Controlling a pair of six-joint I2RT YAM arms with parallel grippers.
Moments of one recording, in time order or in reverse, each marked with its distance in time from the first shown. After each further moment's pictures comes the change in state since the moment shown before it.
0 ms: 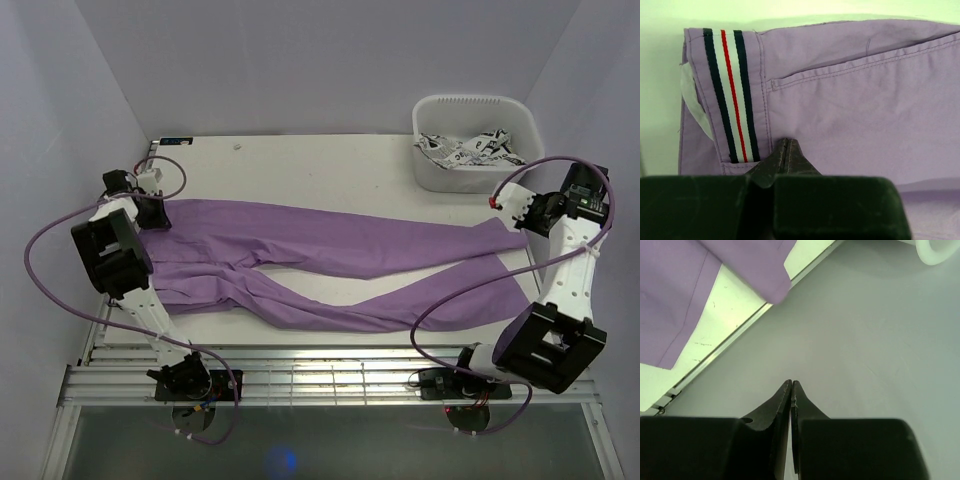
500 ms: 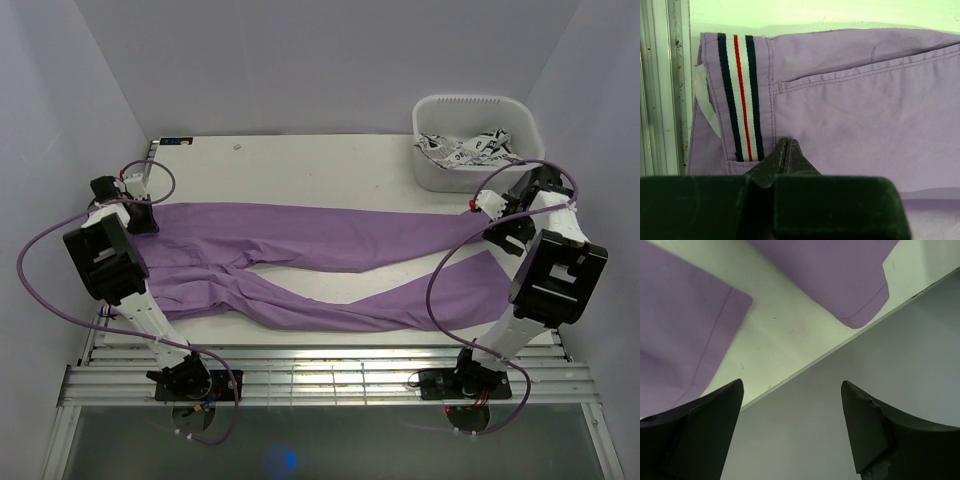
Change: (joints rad) left arm 0.075 -0.060 -0.085 0.085 -0.029 -0.026; right arm 0.093 0.357 0.009 0.066 0.055 0.116
